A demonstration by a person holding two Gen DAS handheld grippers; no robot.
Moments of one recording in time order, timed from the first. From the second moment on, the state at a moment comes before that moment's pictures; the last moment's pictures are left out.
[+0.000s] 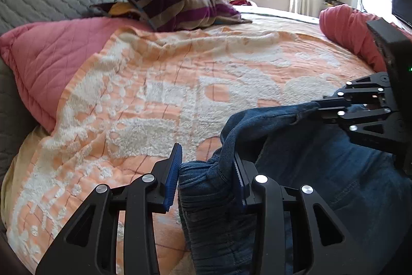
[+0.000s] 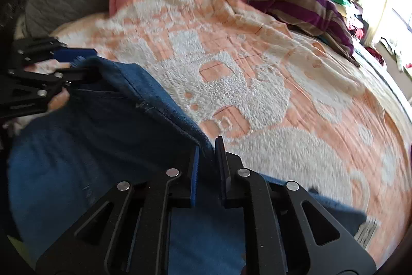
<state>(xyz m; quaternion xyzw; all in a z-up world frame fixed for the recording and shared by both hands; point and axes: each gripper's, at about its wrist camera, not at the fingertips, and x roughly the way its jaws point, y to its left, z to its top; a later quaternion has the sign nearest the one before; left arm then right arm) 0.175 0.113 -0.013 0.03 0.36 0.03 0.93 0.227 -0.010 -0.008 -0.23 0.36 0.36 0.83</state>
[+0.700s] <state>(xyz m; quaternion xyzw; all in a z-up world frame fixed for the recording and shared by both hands) 0.063 0.098 0.010 0.01 0.35 -0.04 0.94 0.065 -0.058 0.029 -0.15 0.34 0.43 0.83</state>
